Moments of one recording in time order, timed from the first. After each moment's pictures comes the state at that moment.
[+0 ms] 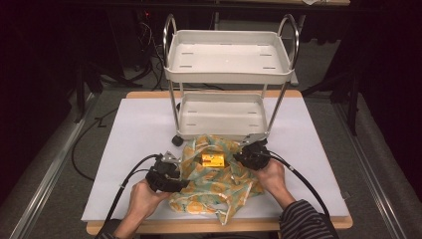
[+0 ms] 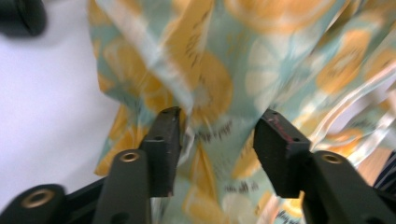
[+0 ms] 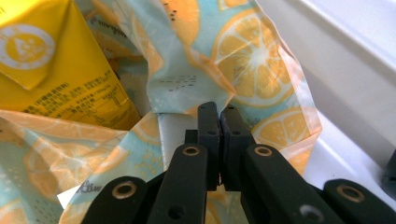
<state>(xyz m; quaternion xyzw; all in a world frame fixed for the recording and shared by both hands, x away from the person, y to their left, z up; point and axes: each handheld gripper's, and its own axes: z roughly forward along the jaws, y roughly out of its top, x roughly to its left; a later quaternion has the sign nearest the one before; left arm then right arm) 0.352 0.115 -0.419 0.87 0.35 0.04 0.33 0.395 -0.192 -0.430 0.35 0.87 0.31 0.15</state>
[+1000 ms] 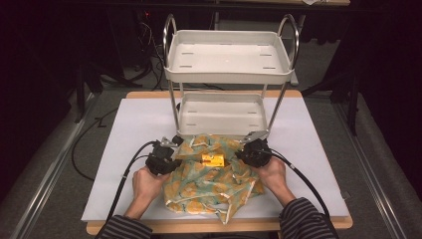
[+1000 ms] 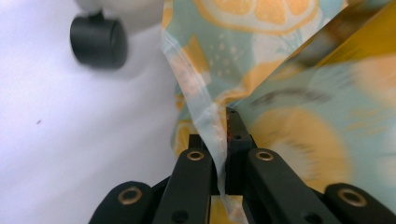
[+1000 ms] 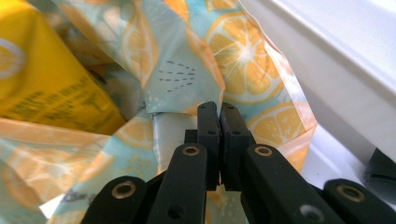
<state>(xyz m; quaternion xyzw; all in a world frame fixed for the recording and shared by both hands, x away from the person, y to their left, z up) 0.397 0.115 -0.433 0.86 0.40 0.09 0.29 0.402 -0.196 -0.431 0.37 0.86 0.31 0.15</state>
